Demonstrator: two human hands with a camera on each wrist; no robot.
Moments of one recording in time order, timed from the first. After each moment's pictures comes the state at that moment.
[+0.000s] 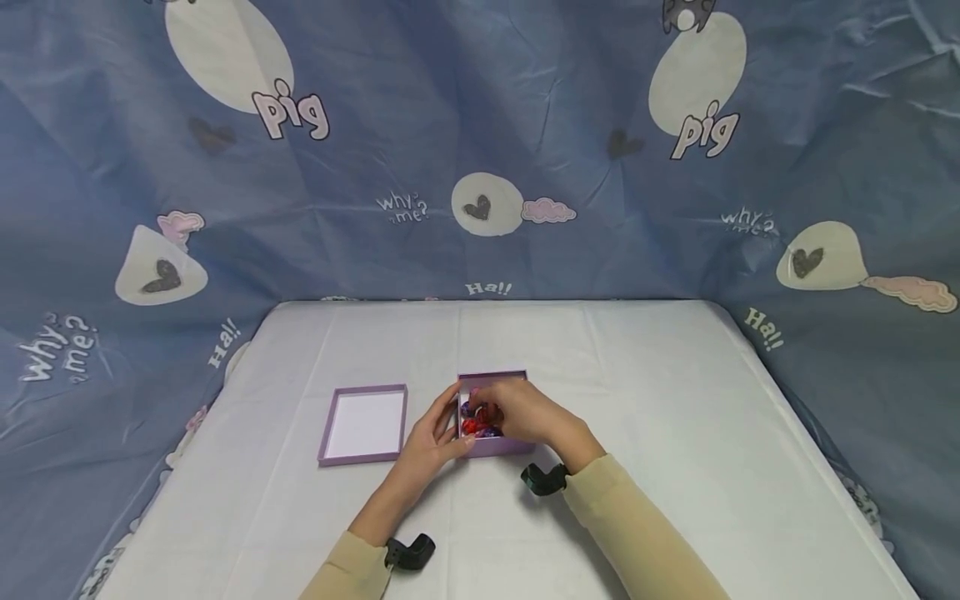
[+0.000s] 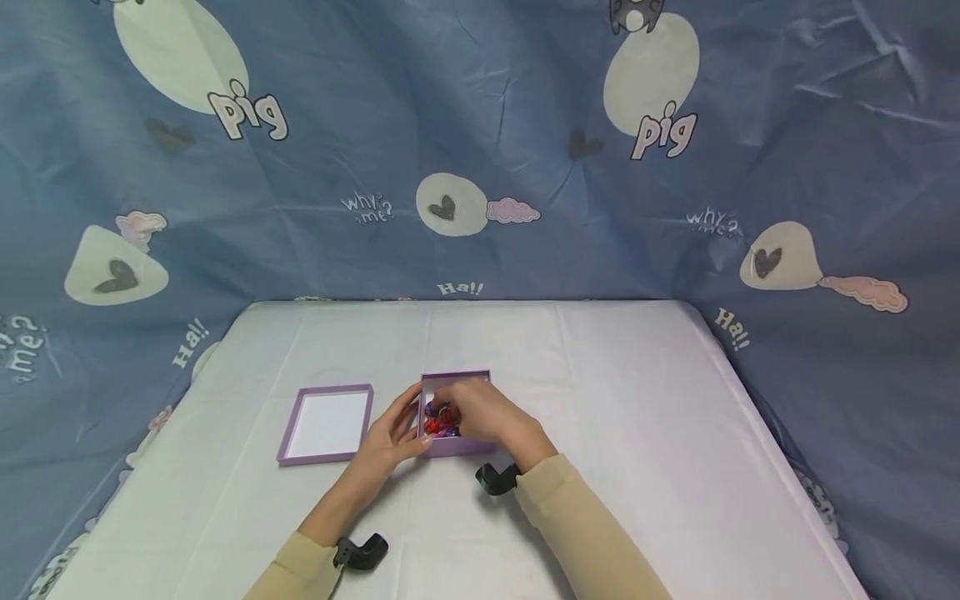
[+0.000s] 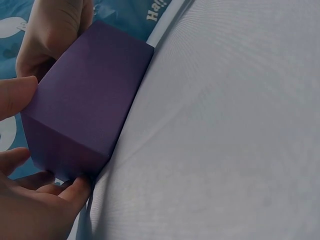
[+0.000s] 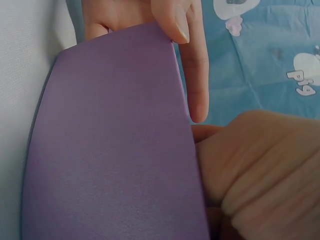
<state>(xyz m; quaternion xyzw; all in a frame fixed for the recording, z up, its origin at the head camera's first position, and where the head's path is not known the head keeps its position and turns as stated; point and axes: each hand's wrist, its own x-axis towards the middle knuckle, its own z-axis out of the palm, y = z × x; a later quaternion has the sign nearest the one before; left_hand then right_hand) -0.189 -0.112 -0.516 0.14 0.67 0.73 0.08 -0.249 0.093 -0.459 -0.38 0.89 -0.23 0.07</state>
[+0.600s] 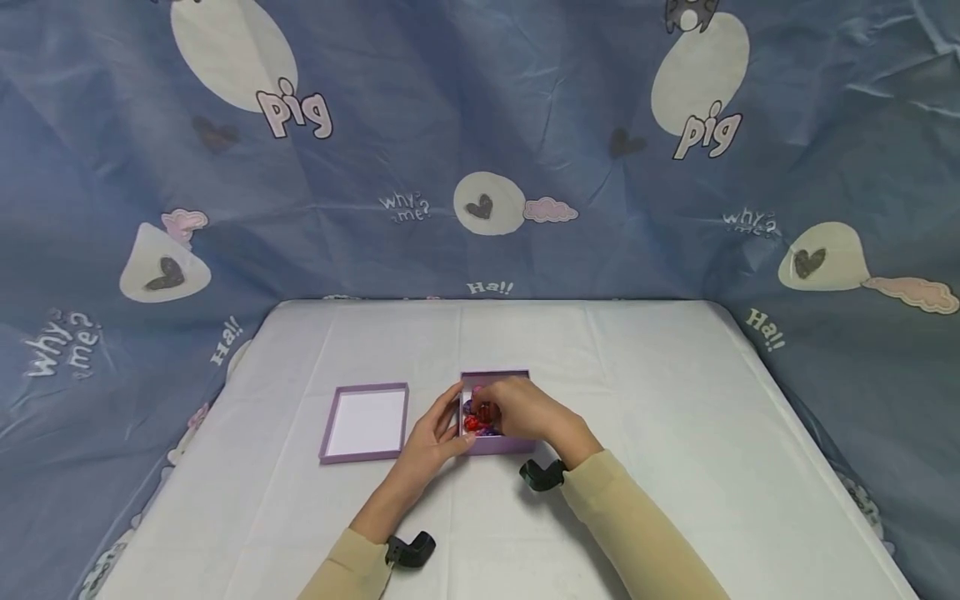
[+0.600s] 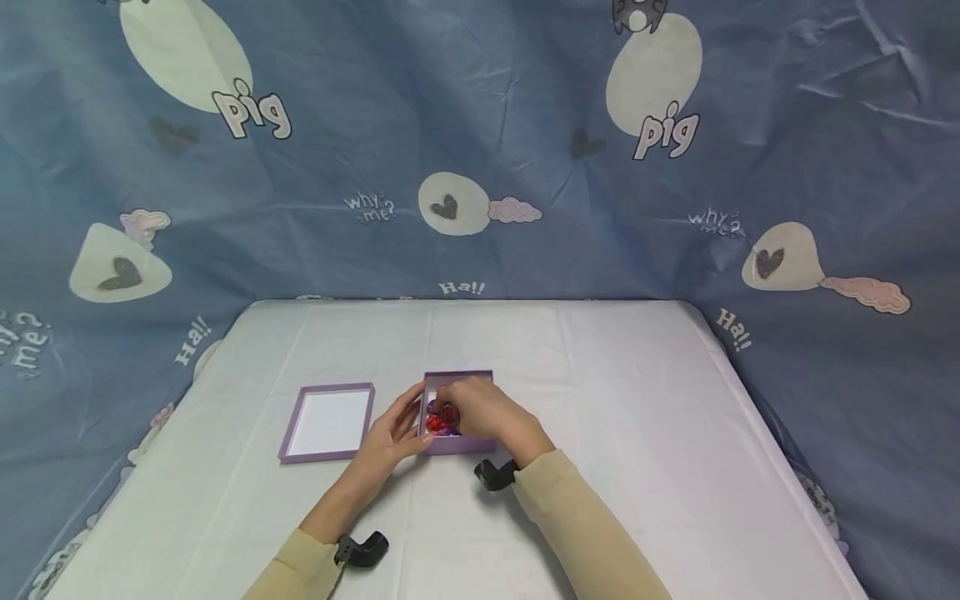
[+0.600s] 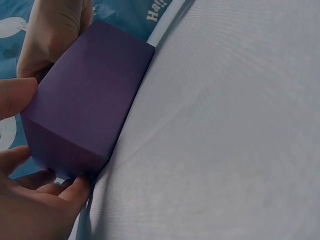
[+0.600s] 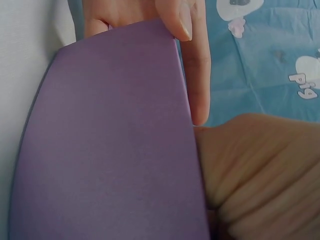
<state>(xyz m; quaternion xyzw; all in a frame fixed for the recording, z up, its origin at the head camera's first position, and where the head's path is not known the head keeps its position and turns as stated) -0.188 -0.112 -0.516 0.14 0.66 0.73 0.09 -0.253 0.089 -0.459 -0.40 0.89 -0.20 0.06</state>
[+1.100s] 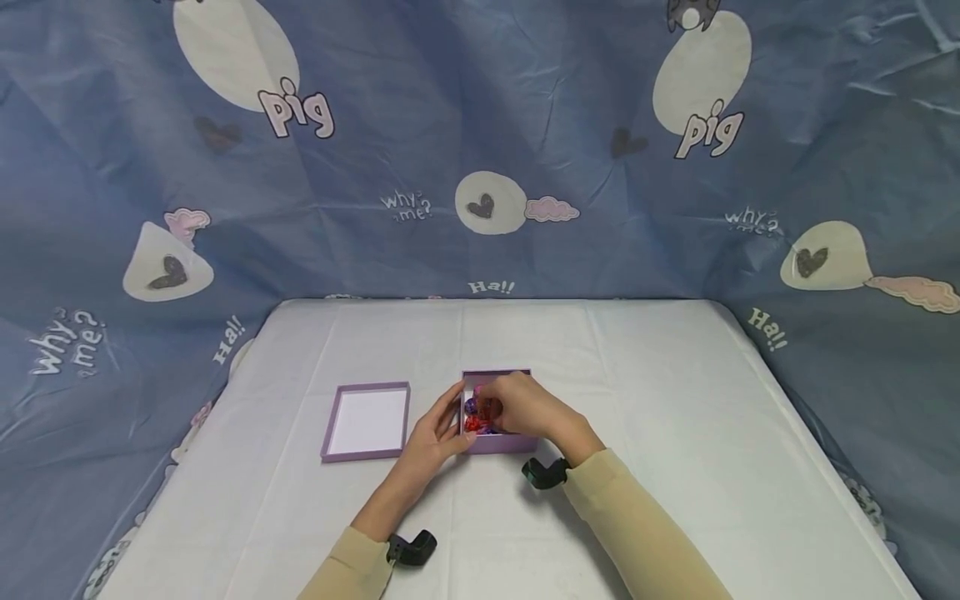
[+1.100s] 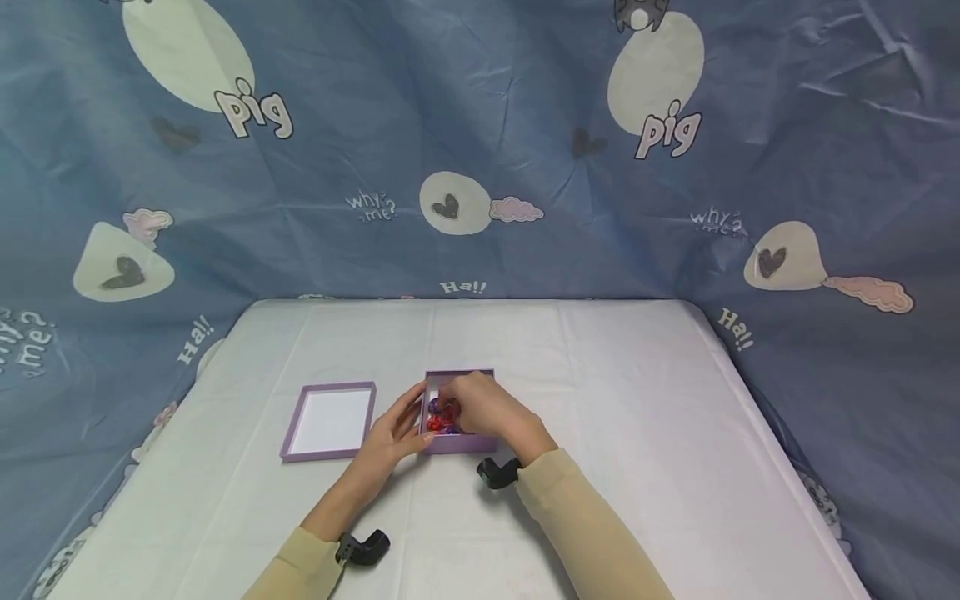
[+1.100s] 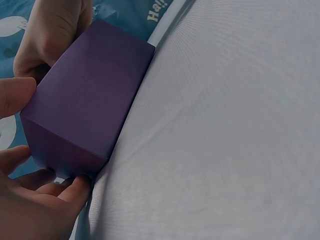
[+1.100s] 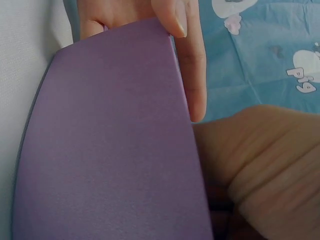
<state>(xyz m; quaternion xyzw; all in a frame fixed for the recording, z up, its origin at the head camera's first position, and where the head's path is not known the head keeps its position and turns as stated) -0.187 -0.113 -0.516 0.13 0.67 0.72 0.09 -0.255 0.090 -0.459 -0.39 0.89 -0.24 0.07</state>
